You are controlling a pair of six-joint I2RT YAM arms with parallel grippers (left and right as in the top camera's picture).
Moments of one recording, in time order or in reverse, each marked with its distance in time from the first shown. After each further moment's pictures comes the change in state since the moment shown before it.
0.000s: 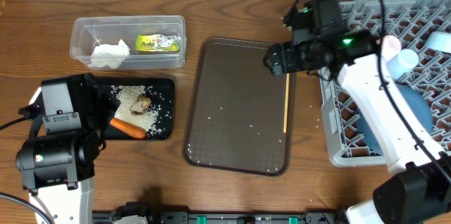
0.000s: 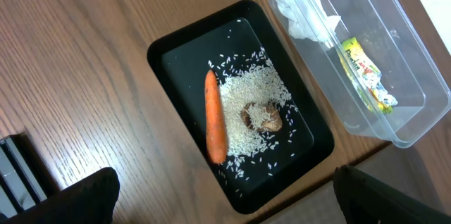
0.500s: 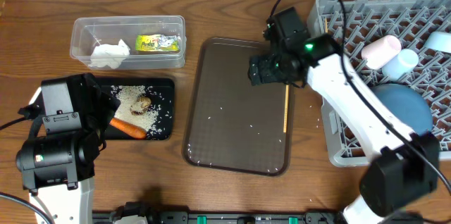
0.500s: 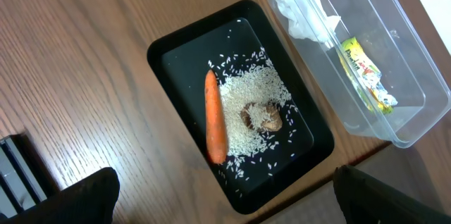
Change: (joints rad) left arm 0.000 0.000 0.000 0.000 0.000 0.000; right arm 0.113 0.114 0.000 -0.031 0.106 0.168
